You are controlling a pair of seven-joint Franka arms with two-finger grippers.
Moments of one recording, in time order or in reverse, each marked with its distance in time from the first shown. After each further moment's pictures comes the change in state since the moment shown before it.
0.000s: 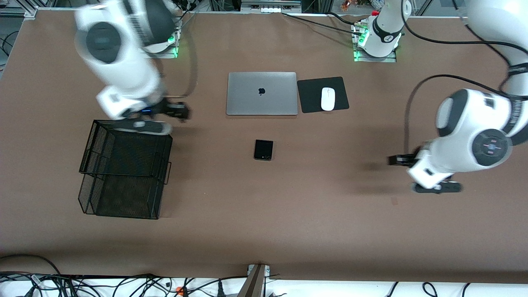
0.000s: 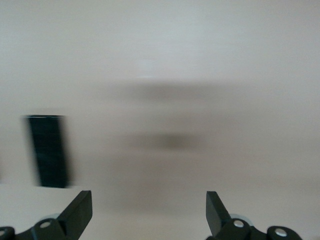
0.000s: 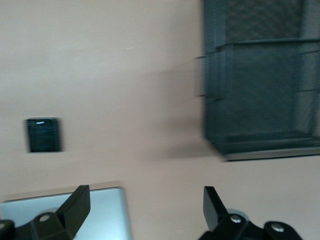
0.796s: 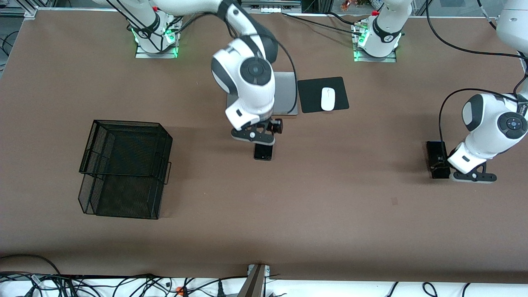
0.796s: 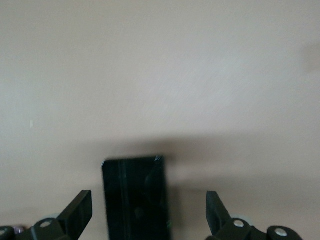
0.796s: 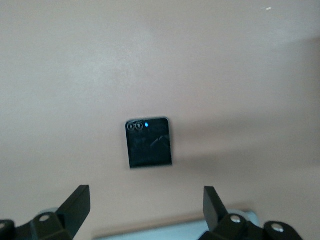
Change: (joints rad) left arm 0.393 -0.004 -0.003 -0.525 0.194 0.775 0.211; right arm 0.234 0.463 -0.009 0.300 0.047 0.248 0.318
